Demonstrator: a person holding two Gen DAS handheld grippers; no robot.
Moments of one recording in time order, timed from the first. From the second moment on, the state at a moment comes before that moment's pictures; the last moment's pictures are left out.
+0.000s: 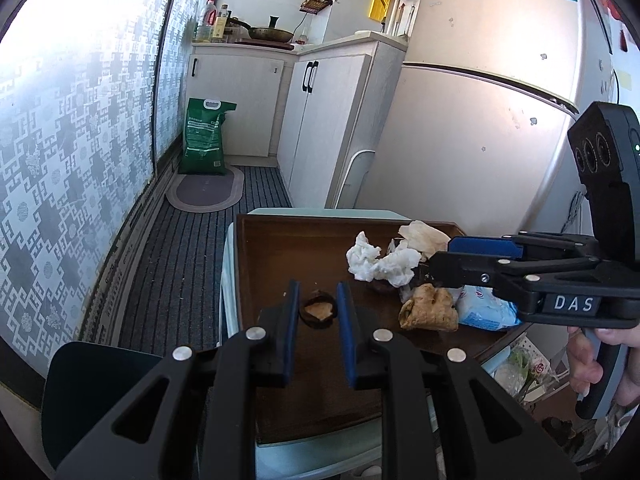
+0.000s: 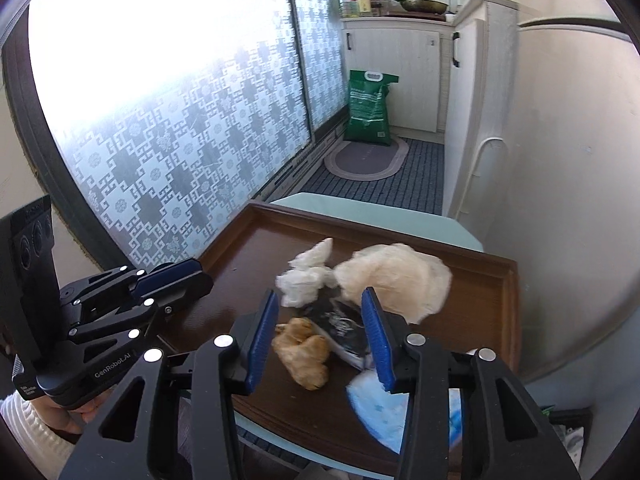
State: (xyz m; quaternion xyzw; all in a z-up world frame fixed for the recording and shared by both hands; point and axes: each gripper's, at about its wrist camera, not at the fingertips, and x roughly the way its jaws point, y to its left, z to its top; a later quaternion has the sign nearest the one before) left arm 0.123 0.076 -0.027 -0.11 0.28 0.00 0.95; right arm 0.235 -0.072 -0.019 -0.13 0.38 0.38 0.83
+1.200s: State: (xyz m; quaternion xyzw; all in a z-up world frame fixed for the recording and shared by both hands) left arm 0.058 0.179 -0.029 -0.13 0.28 0.08 0.95; right arm 0.192 0.017 0.023 -0.16 0.32 0.43 0.83
